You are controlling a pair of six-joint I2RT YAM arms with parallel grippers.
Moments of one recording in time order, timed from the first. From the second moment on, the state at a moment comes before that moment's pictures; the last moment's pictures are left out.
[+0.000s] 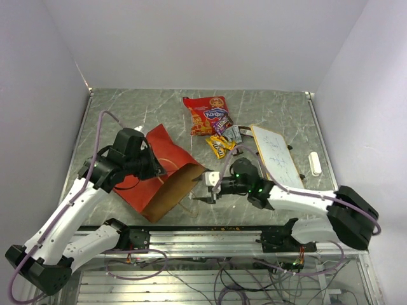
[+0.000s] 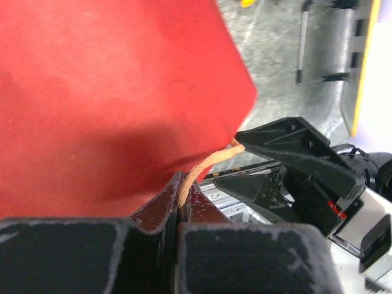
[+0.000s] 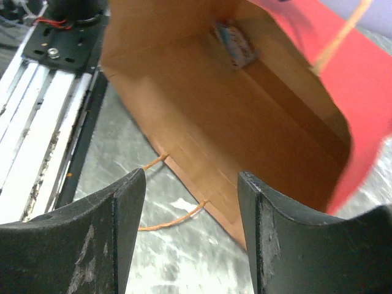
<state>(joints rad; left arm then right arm) -0.52 0.93 1.05 -0.89 0.14 -0.78 0.89 1.23 0.51 0.46 -0.61 -0.48</state>
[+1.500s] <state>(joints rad) -0.52 0.86 1.20 -0.99 0.05 -0.76 1.23 2.38 1.24 1.06 -0.18 -0.62</state>
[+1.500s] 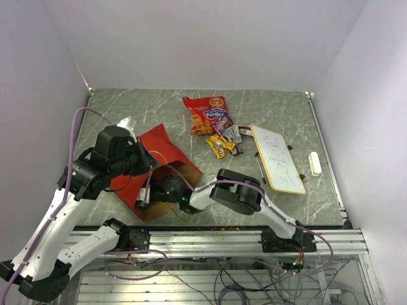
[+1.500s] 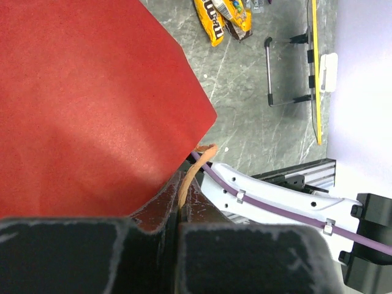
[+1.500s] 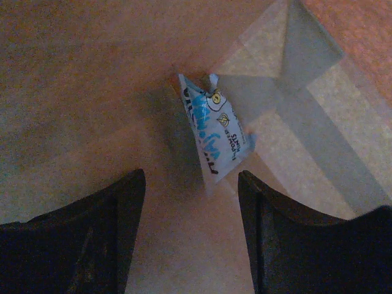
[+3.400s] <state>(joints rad) -0.52 1.01 1.37 -0.86 0.10 -0.79 1.25 1.34 0.82 0.31 -0.14 -0.42</state>
